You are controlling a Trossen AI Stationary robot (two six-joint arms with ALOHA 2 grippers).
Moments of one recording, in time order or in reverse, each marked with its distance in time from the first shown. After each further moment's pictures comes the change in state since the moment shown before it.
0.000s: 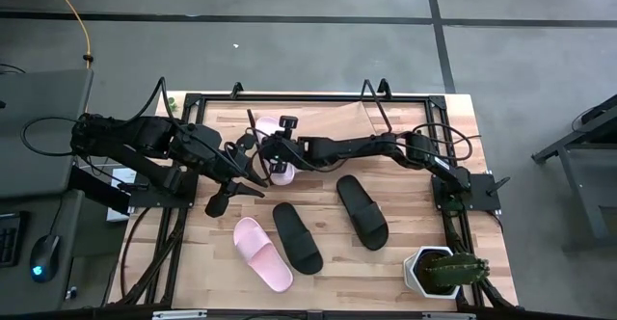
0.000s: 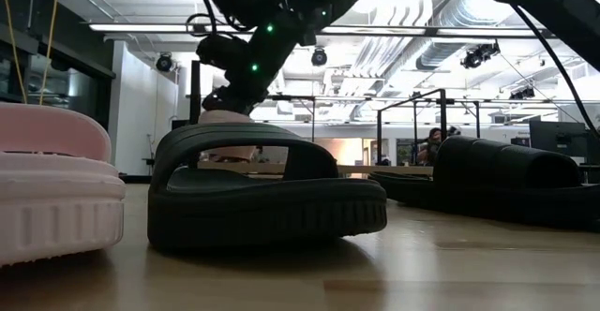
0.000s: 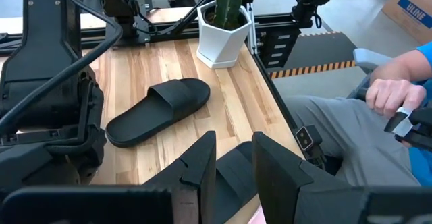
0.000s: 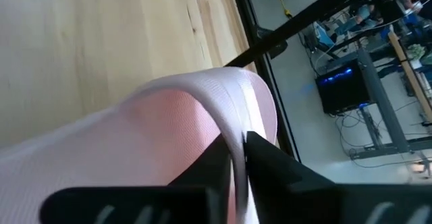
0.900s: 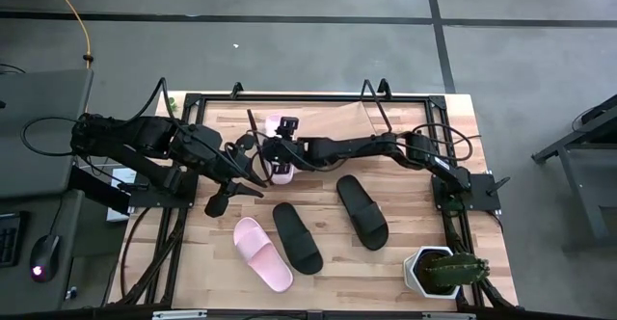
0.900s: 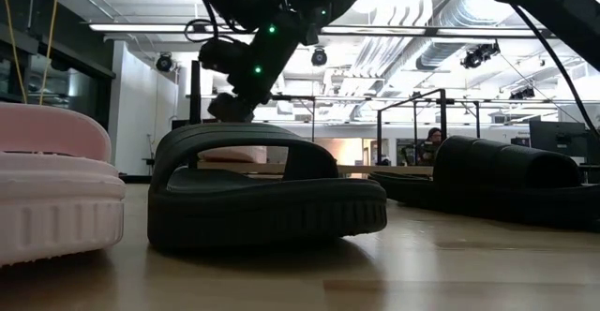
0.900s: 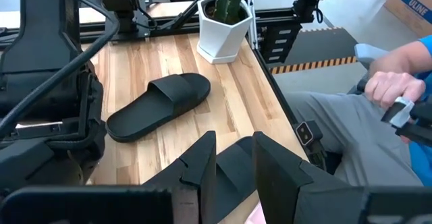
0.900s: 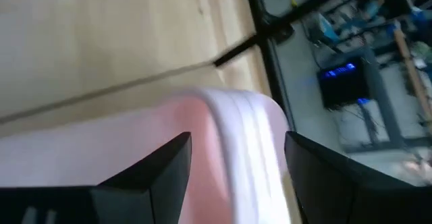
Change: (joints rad) left arm 0.000 0.000 0.000 -0.016 0.000 0.000; right arm 0.001 0.000 0.004 -0.058 -0.008 -0.013
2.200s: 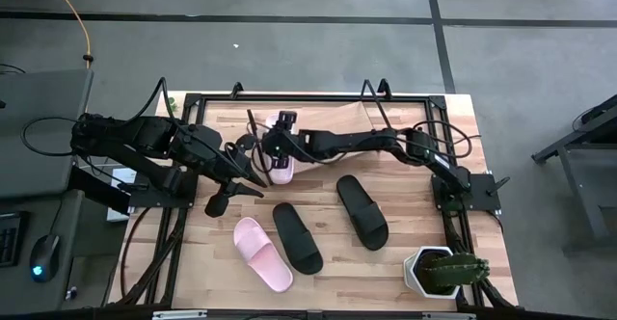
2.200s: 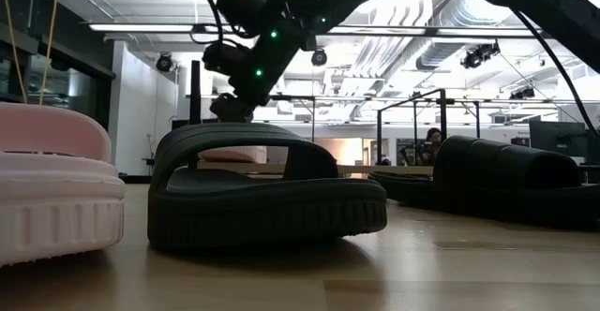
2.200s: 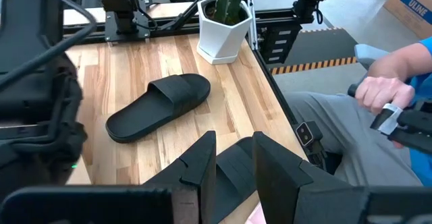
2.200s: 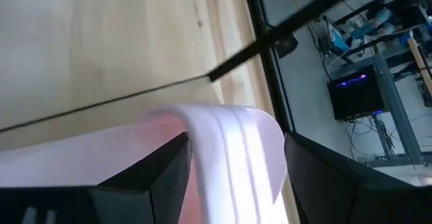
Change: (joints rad) left arm 0.000 0.000 0.000 -0.001 0.000 0.000; right arm -0.053 0.000 0.000 0.045 -0.080 -0.041
